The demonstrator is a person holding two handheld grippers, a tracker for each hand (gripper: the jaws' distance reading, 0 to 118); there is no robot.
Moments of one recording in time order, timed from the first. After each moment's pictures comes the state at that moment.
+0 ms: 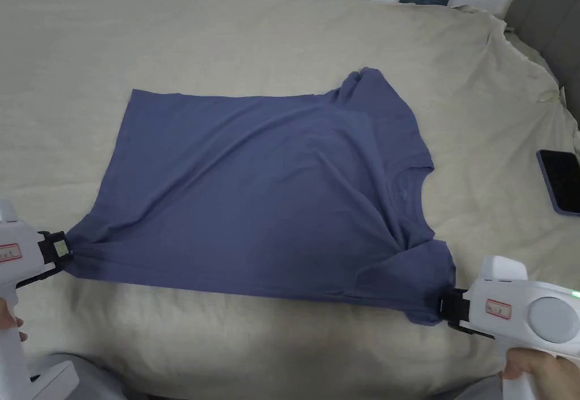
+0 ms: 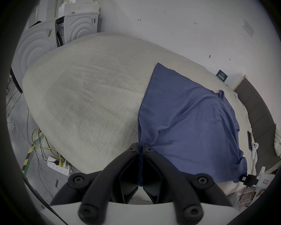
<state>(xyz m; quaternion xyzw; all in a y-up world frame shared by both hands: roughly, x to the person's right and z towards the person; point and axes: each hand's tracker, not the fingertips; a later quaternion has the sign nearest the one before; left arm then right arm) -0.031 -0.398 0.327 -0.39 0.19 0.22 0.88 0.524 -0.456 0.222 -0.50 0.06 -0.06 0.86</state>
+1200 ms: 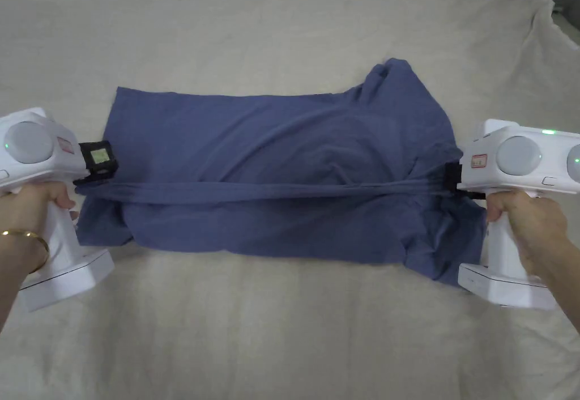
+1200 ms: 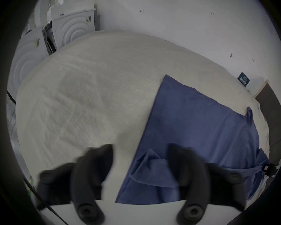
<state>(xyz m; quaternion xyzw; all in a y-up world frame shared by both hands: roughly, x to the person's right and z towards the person) -0.078 -0.430 0.095 -0.42 0.25 0.18 0.86 0.425 -0.415 -0.020 -0.46 0.01 0.04 0.88</state>
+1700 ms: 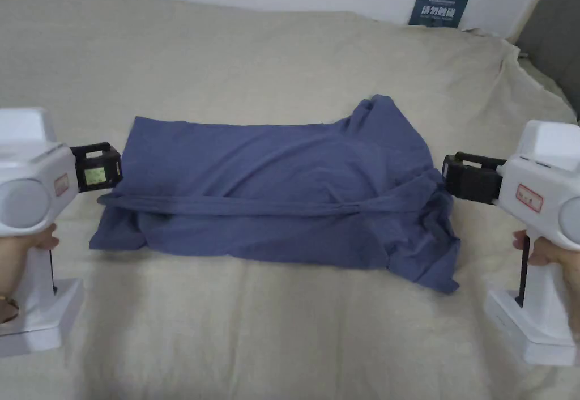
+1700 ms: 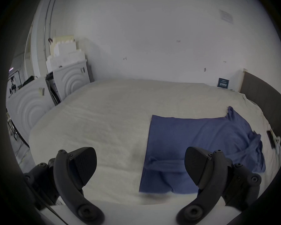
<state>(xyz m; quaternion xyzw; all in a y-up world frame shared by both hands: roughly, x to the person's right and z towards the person) -0.022 -0.345 0.220 -0.26 0.21 0.02 0.94 0.451 -0.309 0.139 -0.24 0.07 0.05 0.97</state>
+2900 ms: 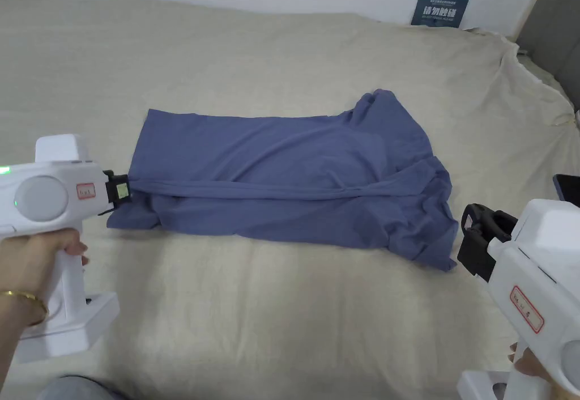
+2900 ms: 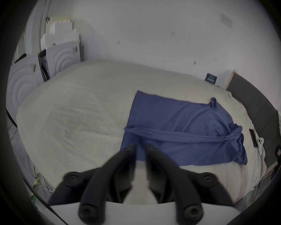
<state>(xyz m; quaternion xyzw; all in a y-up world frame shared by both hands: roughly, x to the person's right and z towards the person) -0.036 -0.376 0.226 -0.35 0.15 0.13 0.91 0.460 -0.353 0.246 -0.19 0.09 0.00 0.98</state>
